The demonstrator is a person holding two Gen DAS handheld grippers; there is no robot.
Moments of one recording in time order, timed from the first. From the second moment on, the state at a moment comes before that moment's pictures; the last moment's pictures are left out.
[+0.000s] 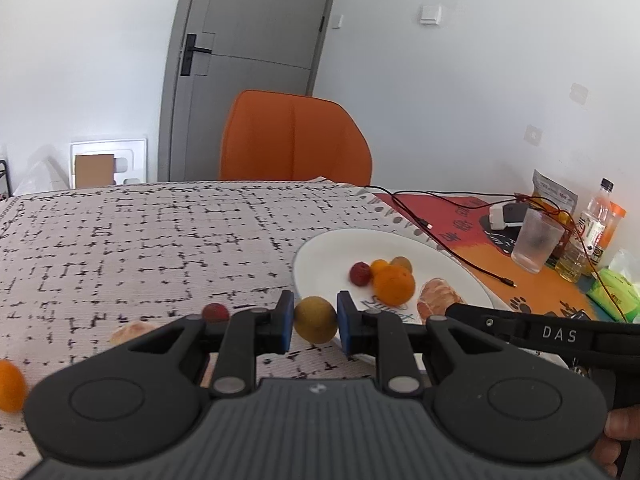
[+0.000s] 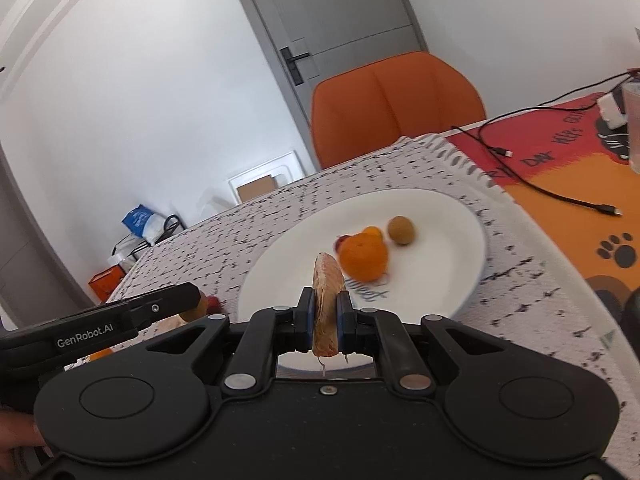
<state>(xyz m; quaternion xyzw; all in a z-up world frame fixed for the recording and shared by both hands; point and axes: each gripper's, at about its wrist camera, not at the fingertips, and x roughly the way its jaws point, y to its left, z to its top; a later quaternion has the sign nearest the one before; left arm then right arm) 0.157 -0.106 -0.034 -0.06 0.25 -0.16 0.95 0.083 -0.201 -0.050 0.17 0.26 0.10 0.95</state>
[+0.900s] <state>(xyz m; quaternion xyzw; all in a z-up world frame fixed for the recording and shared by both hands) 0.165 -0.132 -0.032 -0.06 0.26 -0.16 0.95 0.071 -0.217 -0.050 0.18 0.25 0.07 0.95</state>
